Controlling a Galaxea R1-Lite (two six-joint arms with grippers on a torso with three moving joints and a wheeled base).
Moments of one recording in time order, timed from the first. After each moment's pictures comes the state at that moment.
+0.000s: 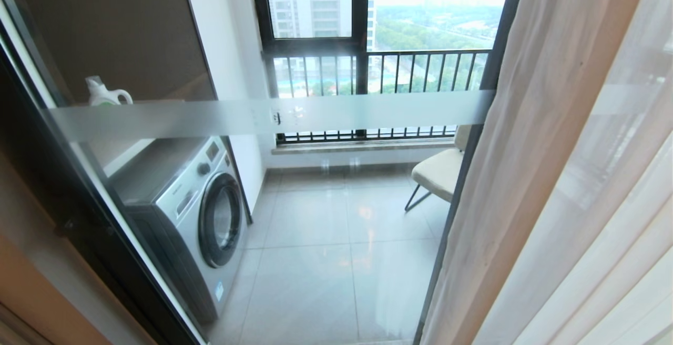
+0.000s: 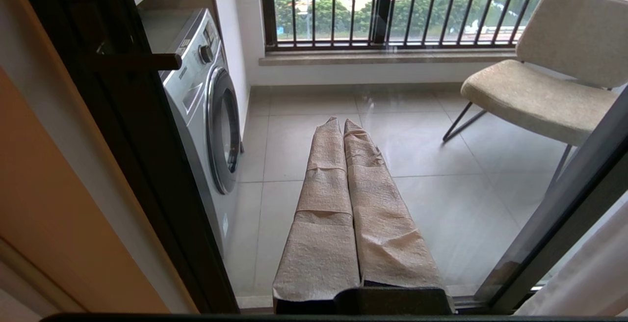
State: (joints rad) left arm 0.00 0.00 0.00 0.00 -0.01 -0.03; right arm 0.00 0.00 0.00 0.00 -0.04 -0.03
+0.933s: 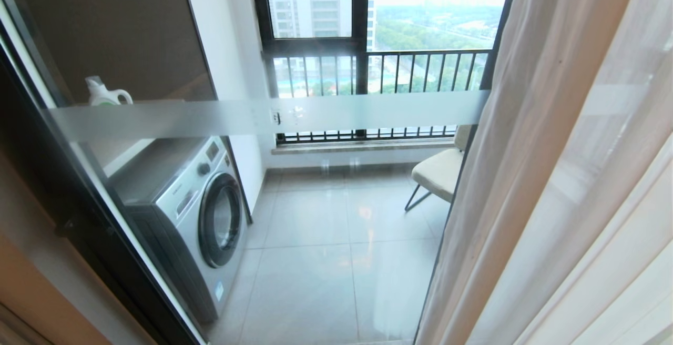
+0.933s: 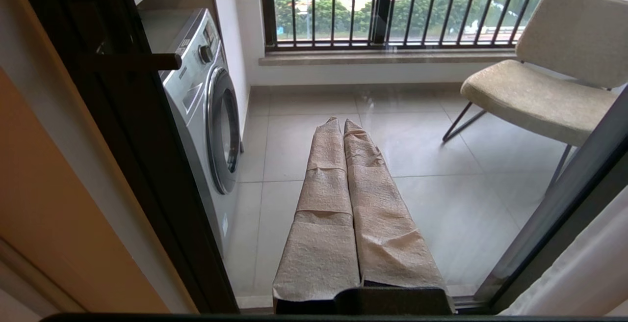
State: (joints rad) left arm 0.00 0.00 0.00 0.00 -0.01 -0.03; right arm 0.00 0.00 0.00 0.00 -0.03 -0.03
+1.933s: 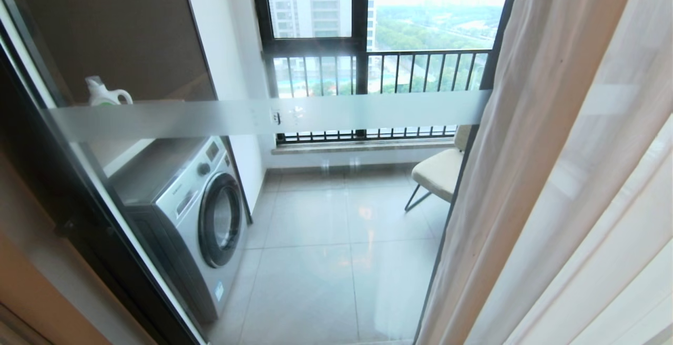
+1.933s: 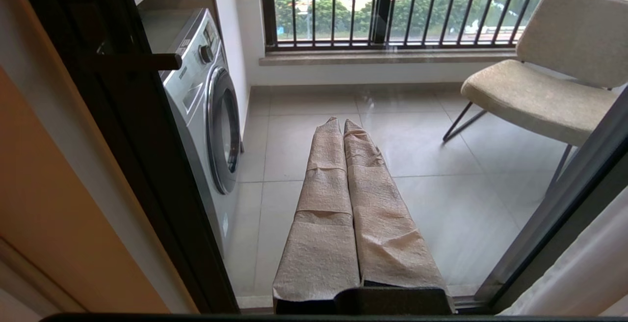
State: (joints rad) left arm 0.00 0.00 0.00 0.00 -0.01 -0.03; right arm 0.00 0.00 0.00 0.00 -0.04 -0.03
